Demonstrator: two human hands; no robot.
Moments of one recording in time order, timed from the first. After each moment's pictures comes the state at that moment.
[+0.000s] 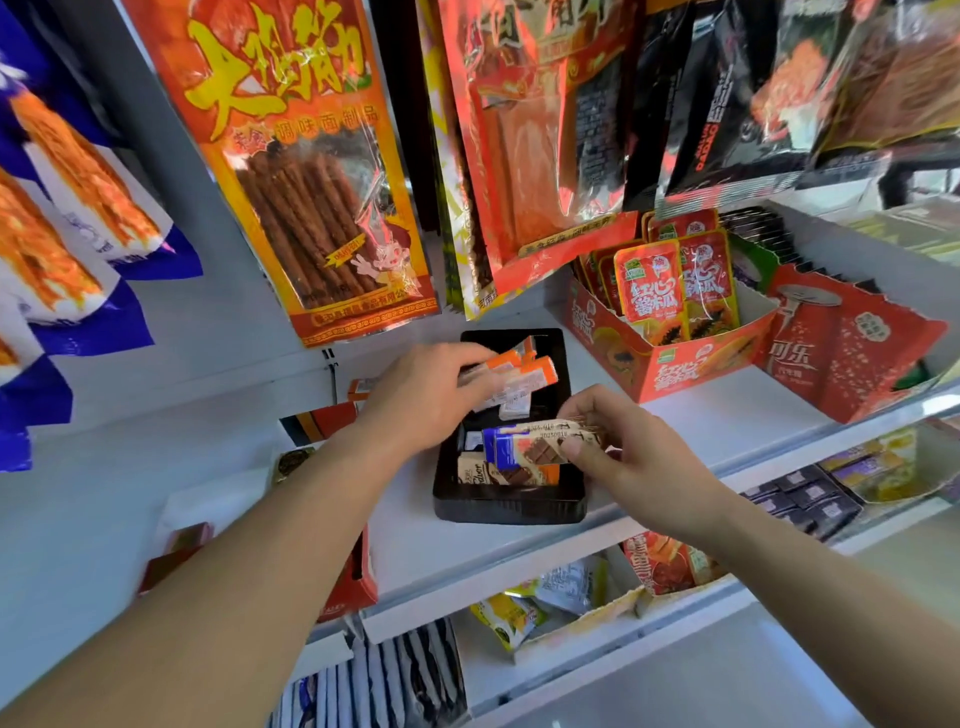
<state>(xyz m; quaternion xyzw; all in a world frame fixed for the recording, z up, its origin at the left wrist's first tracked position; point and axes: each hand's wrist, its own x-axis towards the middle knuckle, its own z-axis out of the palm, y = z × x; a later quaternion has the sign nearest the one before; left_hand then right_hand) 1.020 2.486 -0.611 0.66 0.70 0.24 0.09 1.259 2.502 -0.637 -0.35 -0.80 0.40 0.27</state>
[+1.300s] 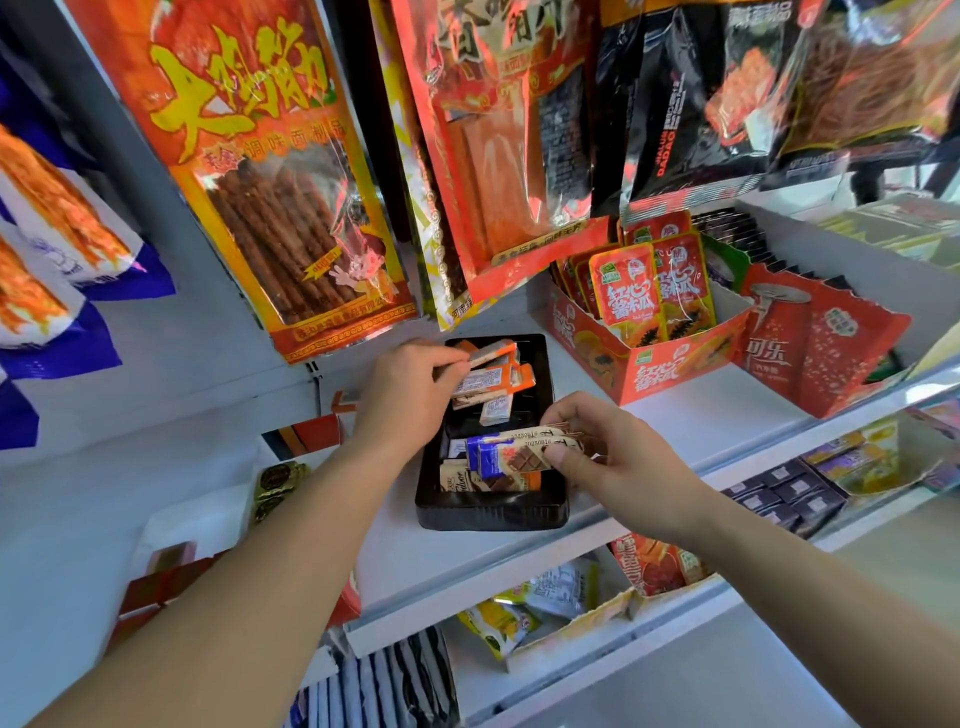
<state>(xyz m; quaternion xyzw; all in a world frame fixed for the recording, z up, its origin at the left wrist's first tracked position) 1.022 2.501 -0.626 0.62 0.72 0.33 0.02 1.264 2.505 -0.642 -0.33 -0.80 0.41 0.28</state>
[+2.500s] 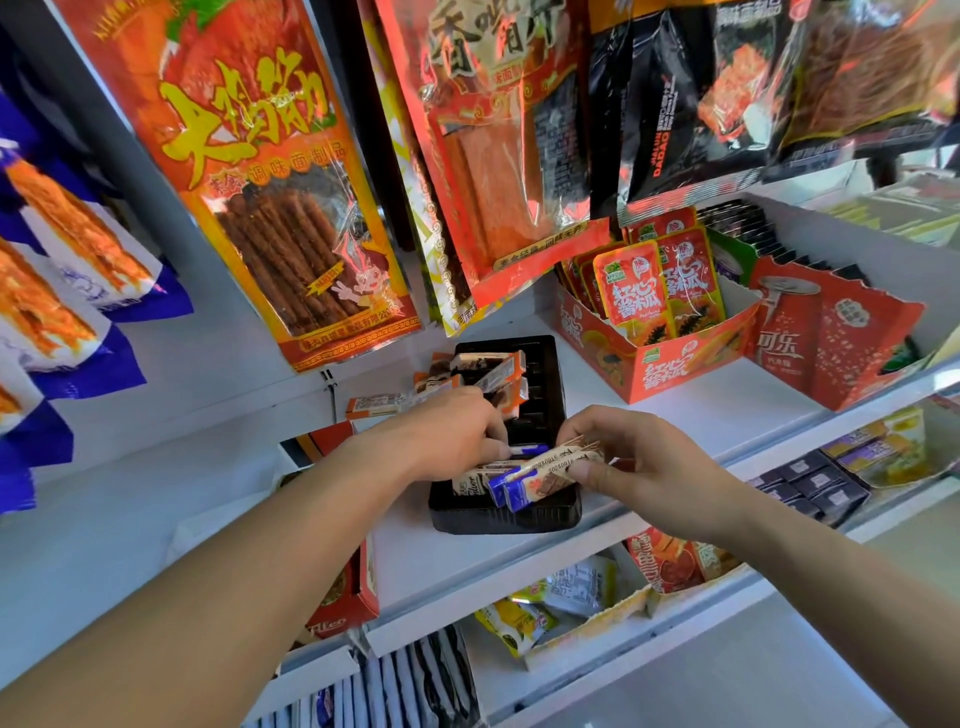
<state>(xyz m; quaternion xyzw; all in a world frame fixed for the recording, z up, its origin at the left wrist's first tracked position) 1.046 2.485 -0.596 0.74 0.65 -0.04 0.17 1.281 2.510 -0.641 -0.29 -0.81 0.44 0.25</state>
